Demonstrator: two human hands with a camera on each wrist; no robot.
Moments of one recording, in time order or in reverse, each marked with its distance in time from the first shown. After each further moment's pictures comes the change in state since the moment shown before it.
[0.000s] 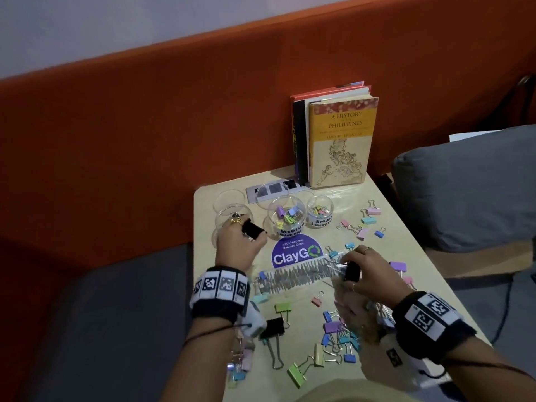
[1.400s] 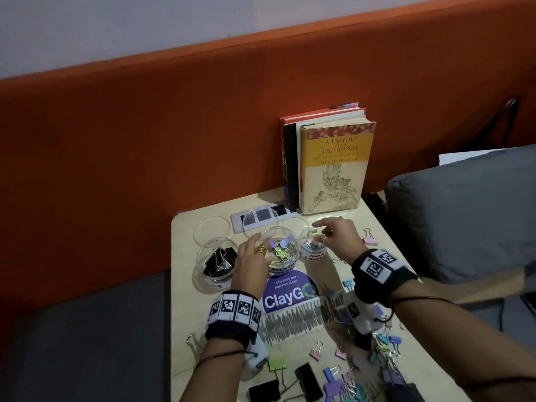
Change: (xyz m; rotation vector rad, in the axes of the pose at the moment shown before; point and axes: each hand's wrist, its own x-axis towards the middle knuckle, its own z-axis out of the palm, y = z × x) left_hand 0.067 -0.006 0.073 0.248 -0.205 0.175; right_hand 0.150 -0.026 -0.043 0.253 0.214 0.096
